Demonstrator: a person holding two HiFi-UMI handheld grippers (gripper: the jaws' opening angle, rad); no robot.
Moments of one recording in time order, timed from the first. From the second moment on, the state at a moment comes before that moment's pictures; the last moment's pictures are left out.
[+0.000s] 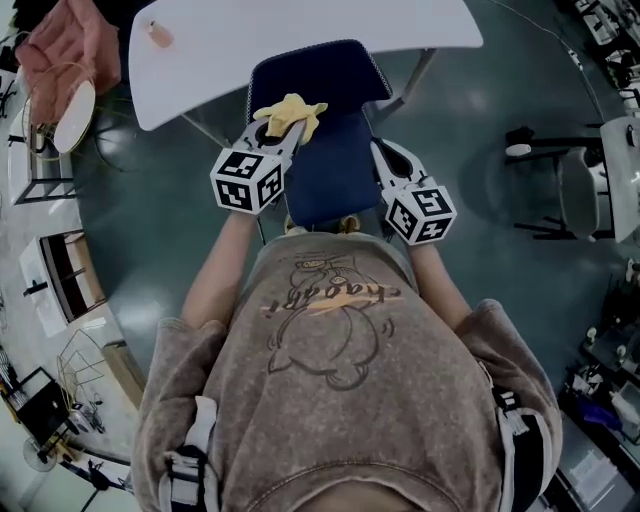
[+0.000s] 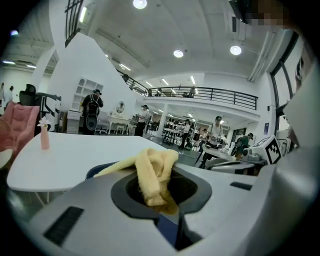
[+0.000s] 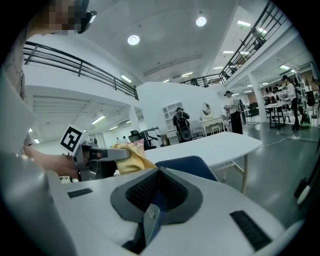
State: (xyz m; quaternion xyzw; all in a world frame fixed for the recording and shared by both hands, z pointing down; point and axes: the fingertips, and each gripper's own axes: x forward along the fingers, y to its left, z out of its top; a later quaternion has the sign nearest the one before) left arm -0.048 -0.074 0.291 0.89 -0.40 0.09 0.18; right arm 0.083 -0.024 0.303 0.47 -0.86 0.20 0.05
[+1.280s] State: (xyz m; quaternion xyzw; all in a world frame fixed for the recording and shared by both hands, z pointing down) left arm -0.090 -0.036 0.273 0.89 -0.45 0.02 0.10; right arm 0.090 -0.036 0.294 0.49 -0.86 0.13 0.04
